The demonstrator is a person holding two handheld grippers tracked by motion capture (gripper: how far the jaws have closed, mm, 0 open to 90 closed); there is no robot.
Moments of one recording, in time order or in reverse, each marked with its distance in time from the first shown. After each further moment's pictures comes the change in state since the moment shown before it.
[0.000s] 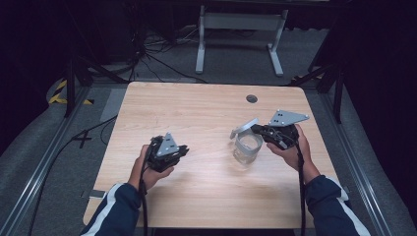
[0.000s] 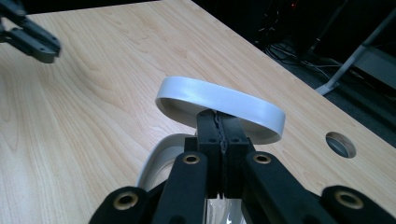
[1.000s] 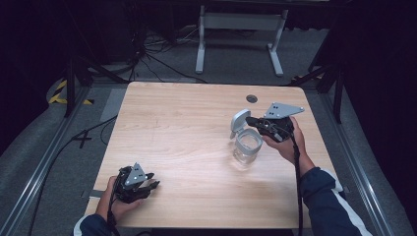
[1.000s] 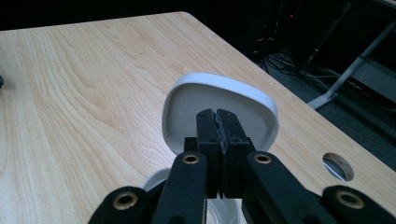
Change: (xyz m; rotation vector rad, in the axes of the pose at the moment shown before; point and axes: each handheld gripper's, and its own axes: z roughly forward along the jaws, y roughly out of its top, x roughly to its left) left arm -0.009 -0.092 -0.039 0.146 -0.006 -0.110; right arm -0.006 0.018 0.011 -0.029 -0.004 -0.017
